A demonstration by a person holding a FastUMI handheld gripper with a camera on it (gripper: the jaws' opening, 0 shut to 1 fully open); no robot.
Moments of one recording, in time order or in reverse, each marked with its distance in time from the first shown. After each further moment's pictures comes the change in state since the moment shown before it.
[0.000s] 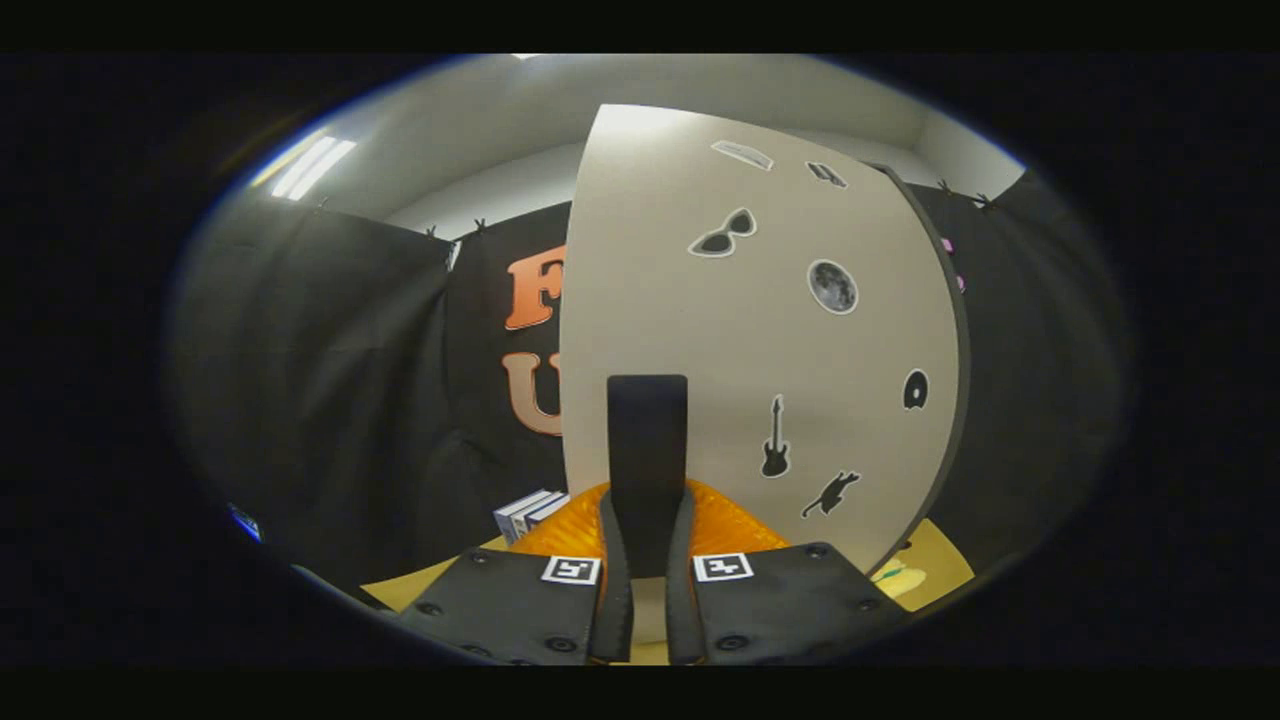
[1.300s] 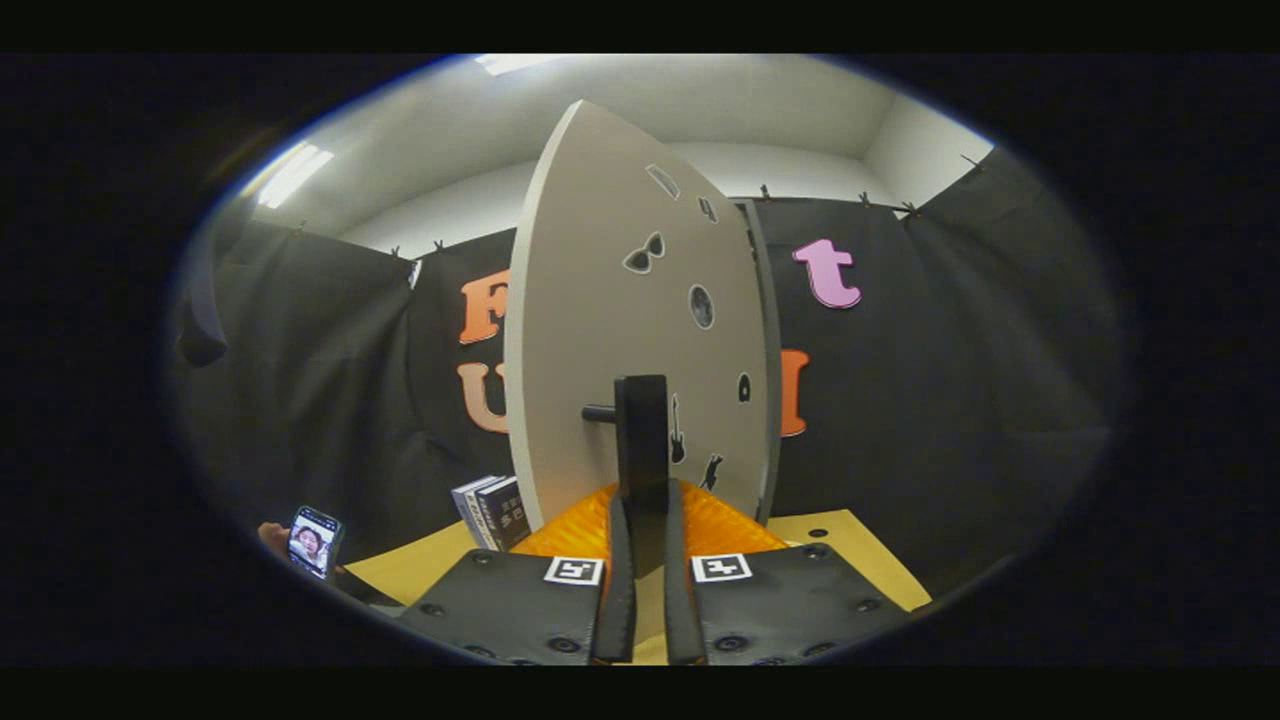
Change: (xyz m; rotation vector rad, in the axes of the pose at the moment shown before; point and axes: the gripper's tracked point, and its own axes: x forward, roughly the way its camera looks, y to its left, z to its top) arm -0.162 -0.131 0.004 0.001 -0.040 -0.159
